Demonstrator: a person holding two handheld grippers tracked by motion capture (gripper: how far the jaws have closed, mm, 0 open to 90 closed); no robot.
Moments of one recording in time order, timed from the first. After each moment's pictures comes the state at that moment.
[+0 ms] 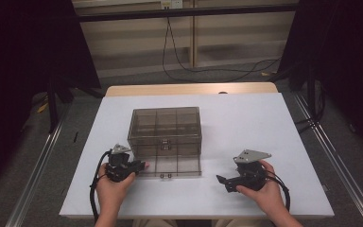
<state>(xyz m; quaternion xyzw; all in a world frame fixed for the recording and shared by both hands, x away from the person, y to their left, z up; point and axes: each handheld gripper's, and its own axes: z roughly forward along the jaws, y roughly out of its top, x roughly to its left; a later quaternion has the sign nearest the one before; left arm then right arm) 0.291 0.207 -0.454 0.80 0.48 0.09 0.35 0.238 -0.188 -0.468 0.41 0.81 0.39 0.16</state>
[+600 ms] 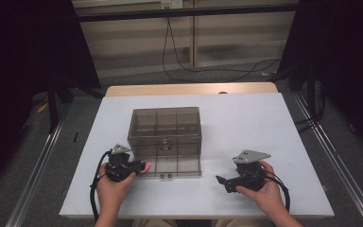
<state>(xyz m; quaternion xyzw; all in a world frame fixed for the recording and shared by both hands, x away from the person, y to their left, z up) 0.291 0.207 -0.453 0.79 0.48 0.09 0.36 0.237 -0.187 -0.468 0.41 0.81 0.39 0.16</state>
